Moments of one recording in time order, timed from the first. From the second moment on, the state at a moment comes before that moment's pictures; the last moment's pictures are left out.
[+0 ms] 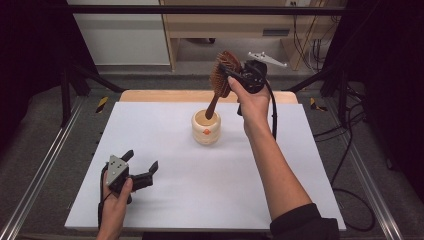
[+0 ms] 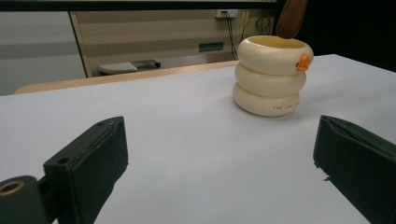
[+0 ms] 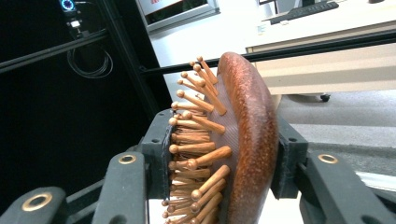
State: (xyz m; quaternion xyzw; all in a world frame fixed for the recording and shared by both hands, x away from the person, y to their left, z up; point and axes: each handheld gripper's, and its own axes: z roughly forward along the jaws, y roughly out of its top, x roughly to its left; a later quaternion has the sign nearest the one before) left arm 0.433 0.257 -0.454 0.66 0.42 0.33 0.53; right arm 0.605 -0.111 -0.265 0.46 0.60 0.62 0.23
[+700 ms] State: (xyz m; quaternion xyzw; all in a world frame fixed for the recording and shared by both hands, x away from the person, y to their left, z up) left arm 0.434 0.256 -0.454 0.66 0.42 0.33 0.53; right arm 0.609 -0.105 -0.285 0.46 0.60 0.61 0.23
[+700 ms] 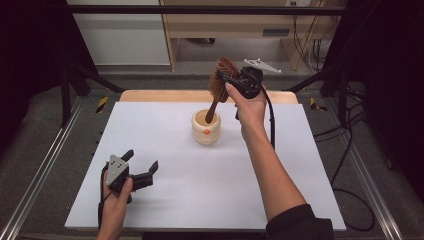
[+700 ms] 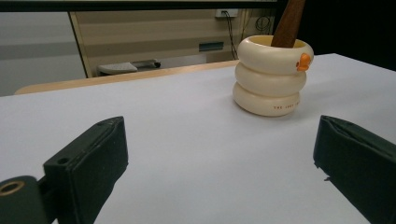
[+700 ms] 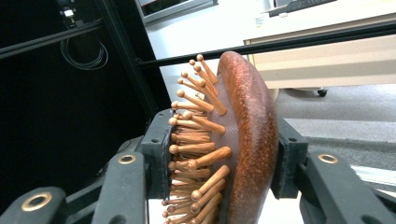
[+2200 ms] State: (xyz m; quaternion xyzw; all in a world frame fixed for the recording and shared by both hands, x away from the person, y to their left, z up) left arm 0.433 0.262 -0.453 0.66 0.42 0.33 0.54; right arm 0.622 -0.087 -0.329 0.48 0.61 0.60 0.20
